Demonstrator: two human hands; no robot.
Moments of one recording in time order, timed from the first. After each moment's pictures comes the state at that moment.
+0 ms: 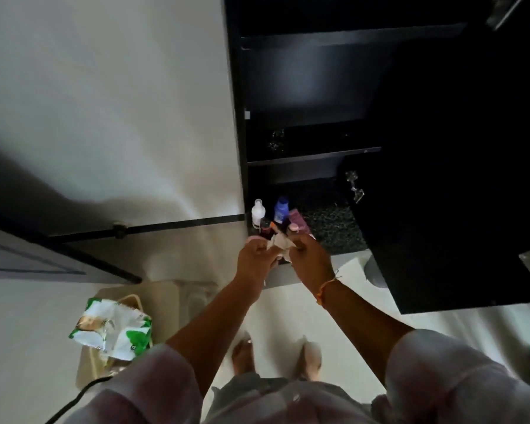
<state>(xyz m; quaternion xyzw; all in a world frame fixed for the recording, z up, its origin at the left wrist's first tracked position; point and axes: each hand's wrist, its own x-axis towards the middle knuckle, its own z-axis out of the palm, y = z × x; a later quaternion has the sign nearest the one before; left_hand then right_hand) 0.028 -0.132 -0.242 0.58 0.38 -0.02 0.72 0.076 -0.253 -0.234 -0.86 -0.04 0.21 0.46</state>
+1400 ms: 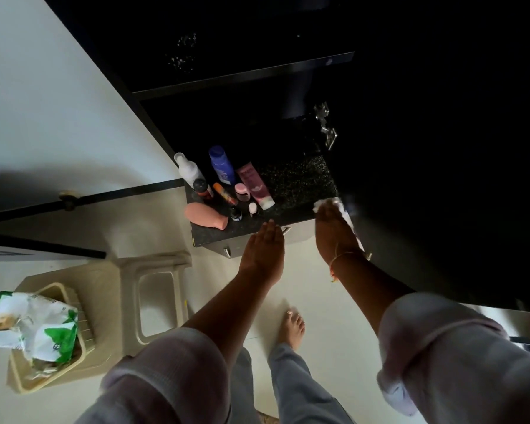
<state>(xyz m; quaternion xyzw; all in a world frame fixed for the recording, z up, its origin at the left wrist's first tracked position) 0.090 -0.265 -0.386 0.97 0.04 -0.23 0.11 0.178 -0.410 -0.405 -0.95 -0.27 0.12 -0.04</state>
